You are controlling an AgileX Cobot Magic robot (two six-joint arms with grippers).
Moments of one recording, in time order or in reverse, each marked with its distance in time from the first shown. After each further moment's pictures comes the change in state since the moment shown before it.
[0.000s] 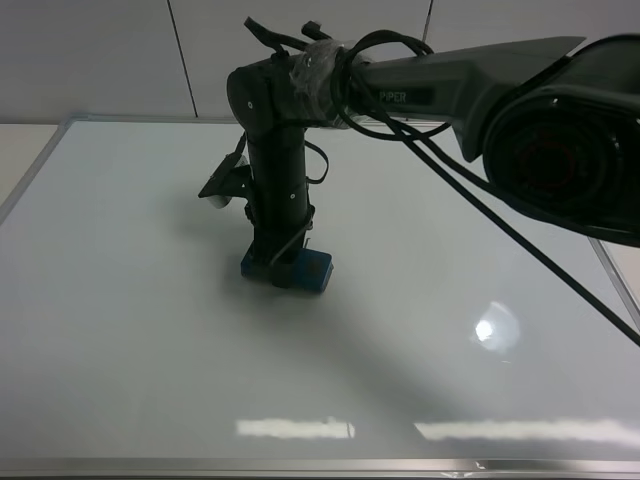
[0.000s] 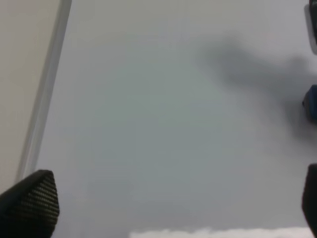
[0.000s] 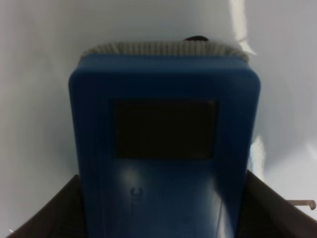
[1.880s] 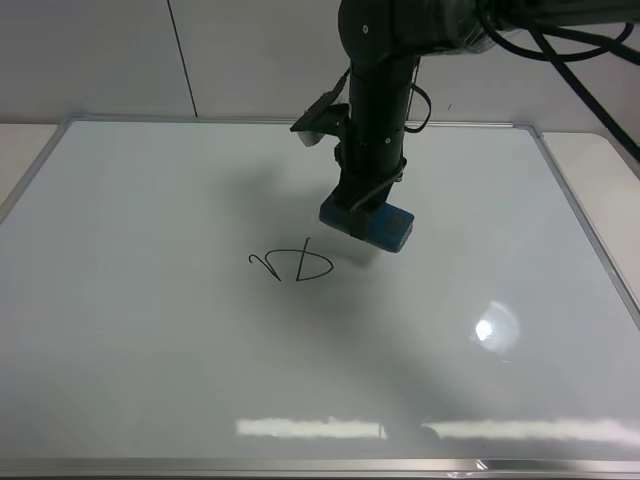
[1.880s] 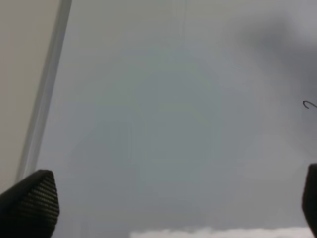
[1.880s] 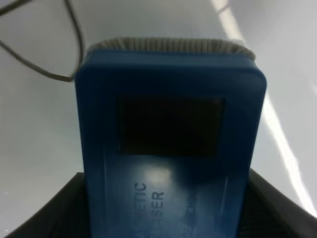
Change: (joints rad) left arm 0.000 0.000 0.000 0.000 0.000 0.000; right arm -0.165 -0.279 0.265 -0.087 -0.046 0.072
